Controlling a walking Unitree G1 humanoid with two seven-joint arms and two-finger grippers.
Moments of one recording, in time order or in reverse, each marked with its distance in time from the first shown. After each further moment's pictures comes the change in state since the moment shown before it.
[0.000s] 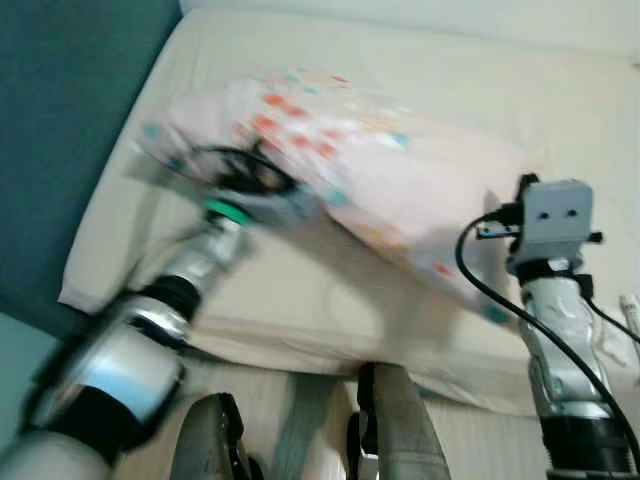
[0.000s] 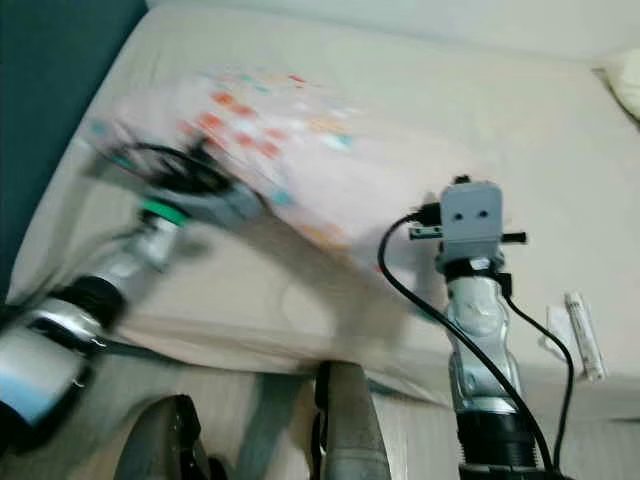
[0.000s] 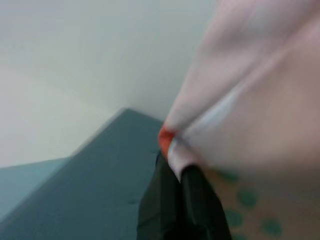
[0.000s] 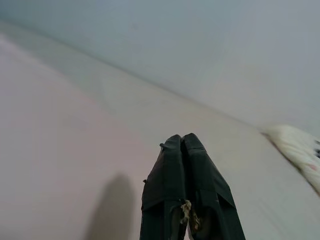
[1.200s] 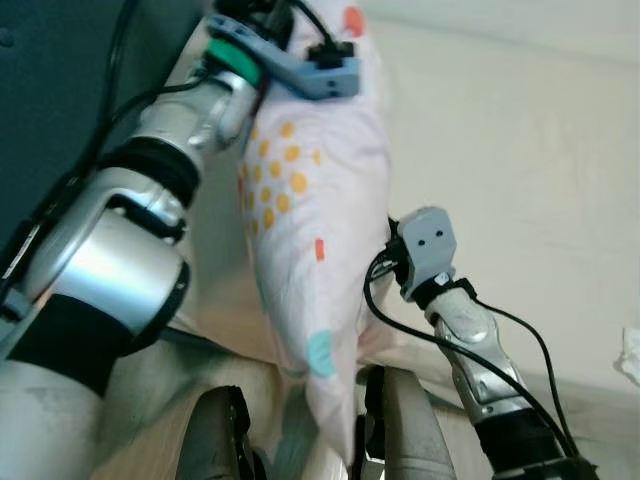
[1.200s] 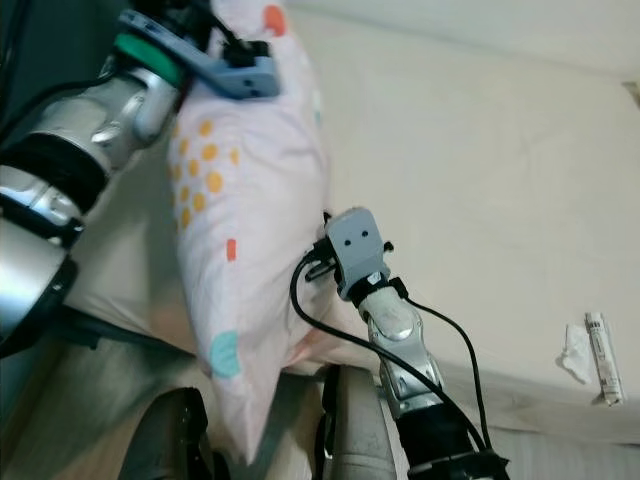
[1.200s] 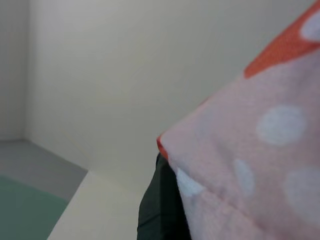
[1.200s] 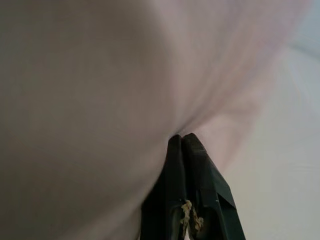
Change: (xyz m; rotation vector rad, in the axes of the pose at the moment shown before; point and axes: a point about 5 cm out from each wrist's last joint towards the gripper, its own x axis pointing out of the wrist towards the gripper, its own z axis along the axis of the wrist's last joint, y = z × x) left arm 0.084 0.078 0.132 0.192 -0.535 0.238; right arm -0.018 0.111 -0.014 0.228 0.104 0.552
